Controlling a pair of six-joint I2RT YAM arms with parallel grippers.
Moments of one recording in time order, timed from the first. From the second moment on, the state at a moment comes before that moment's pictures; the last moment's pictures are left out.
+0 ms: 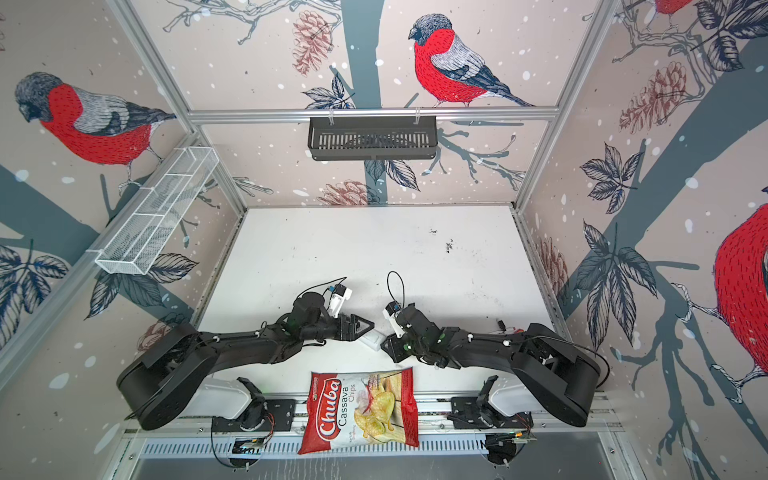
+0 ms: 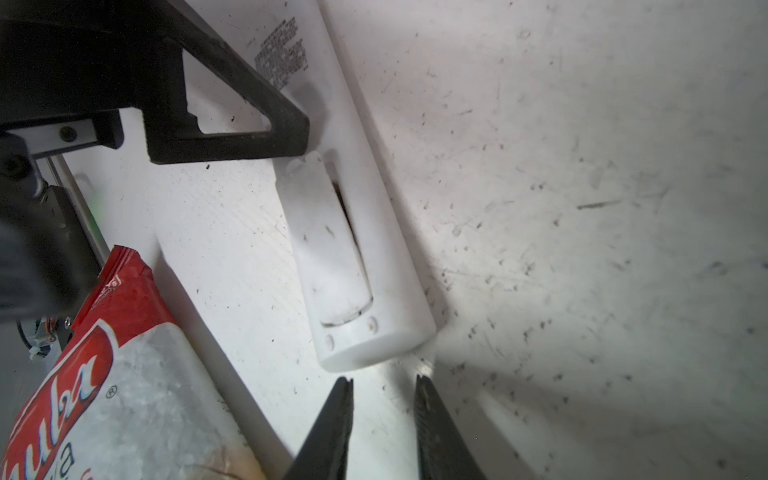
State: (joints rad) left arm -0.68 1.39 0.36 0.47 0.54 -0.73; right arm 0.94 1.36 0.43 0.11 -0.23 0.50
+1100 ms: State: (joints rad) left arm -0.69 1.34 0.44 0.28 0.49 -0.65; right arm 0.94 1.41 0.40 0.18 -0.24 0.50
